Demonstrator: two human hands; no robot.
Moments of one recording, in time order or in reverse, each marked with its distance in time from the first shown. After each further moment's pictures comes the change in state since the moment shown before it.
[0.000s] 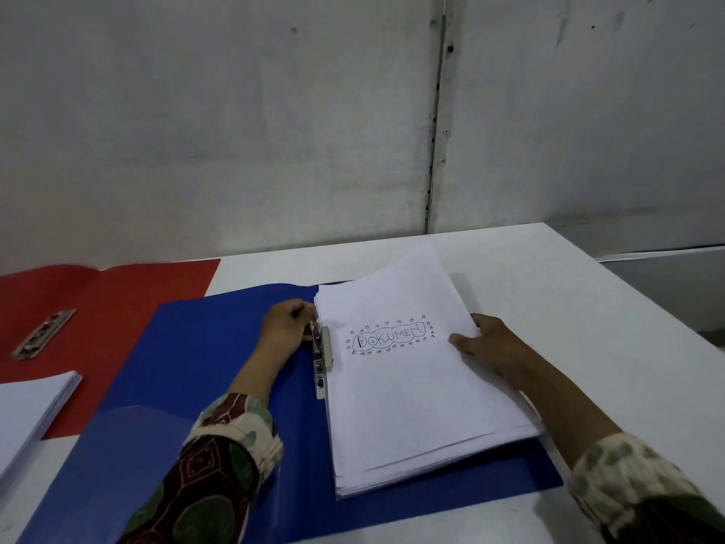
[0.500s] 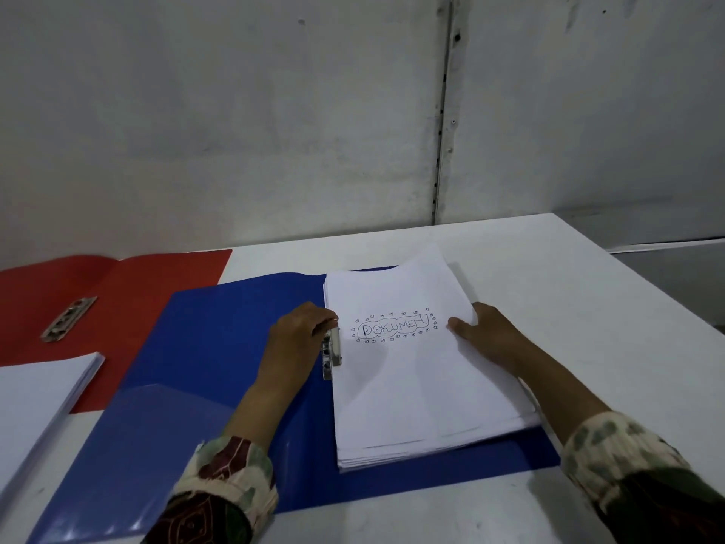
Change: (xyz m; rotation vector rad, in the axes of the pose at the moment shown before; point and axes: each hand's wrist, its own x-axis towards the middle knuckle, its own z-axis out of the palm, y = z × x) left_hand -0.053 -0.012 -0.002 0.476 0.163 0.704; right_hand 0.006 0.007 0.007 -0.246 0.045 -0.075
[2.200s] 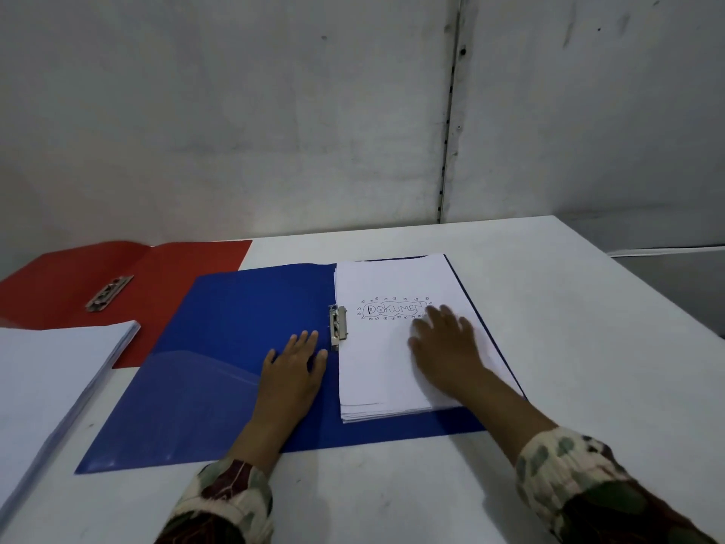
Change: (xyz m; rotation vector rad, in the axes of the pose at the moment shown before) left_hand -0.080 0.017 -0.011 0.269 -0.385 -0.456; right_hand -0.062 -0.017 0.055 -0.796 0.052 -0.360
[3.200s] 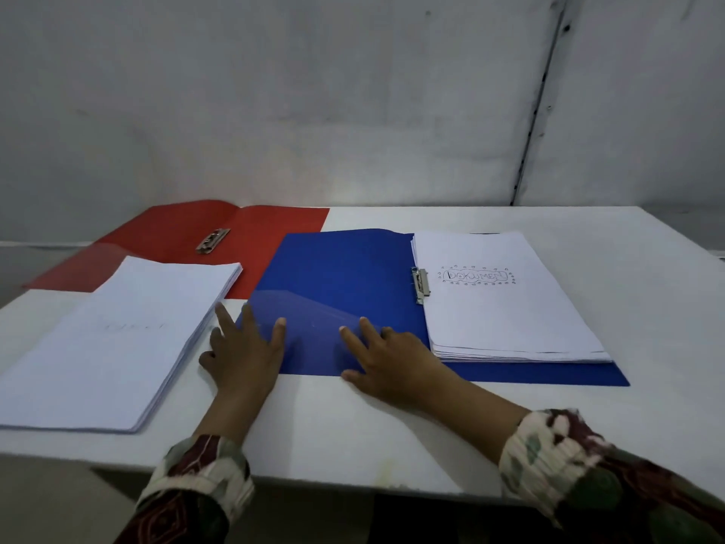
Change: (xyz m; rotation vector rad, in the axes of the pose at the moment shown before) left_hand -0.080 -0.119 -0.063 -0.021 0.245 -0.528; right_hand -0.063 -0.167 0.003 -0.207 -0.146 -0.630
